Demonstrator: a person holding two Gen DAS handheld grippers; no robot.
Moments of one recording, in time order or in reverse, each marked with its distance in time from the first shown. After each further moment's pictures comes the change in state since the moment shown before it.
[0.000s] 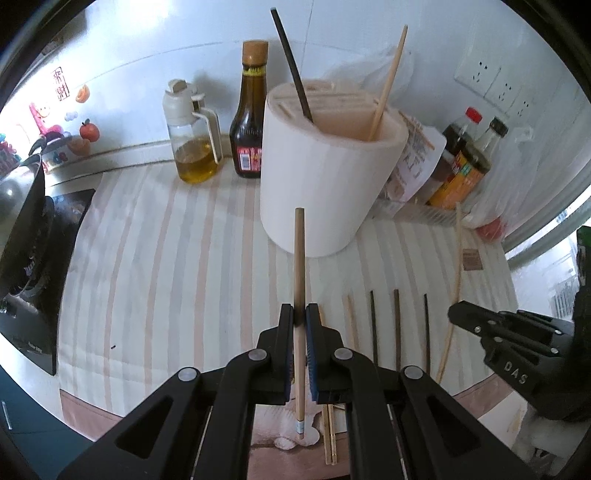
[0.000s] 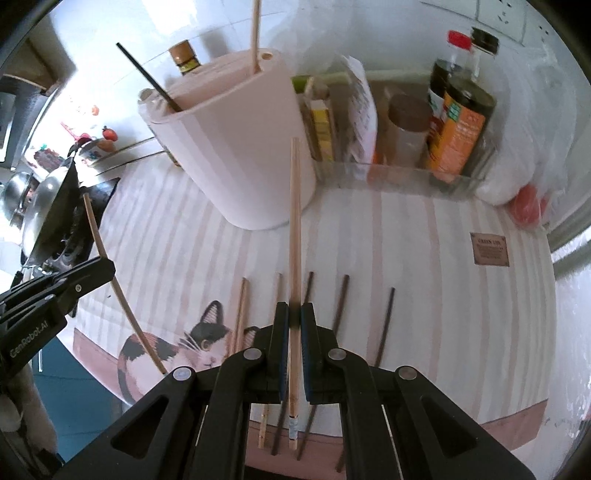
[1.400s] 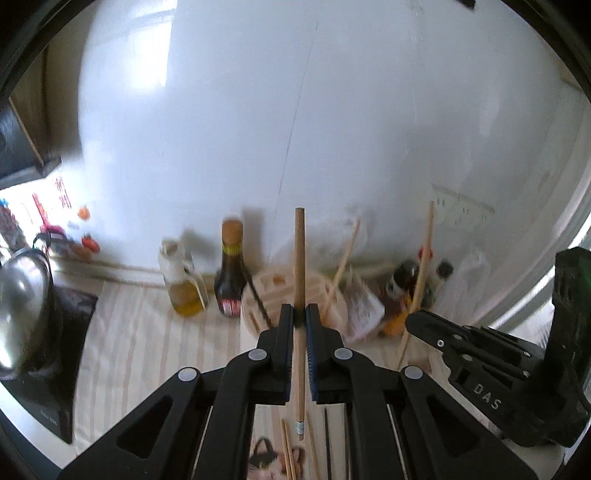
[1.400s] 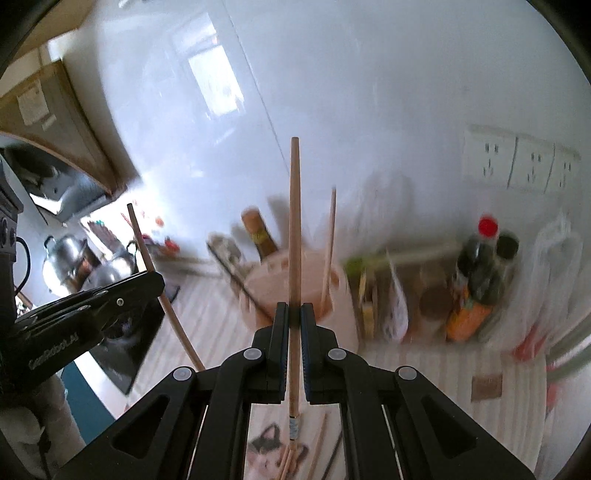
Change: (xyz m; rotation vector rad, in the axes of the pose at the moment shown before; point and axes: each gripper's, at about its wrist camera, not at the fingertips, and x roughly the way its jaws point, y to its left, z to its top) left arm -0.110 -0.016 0.119 -0.008 -0.326 -0.077; right arm -0.131 0.033 0.120 -0.067 -0.382 0.140
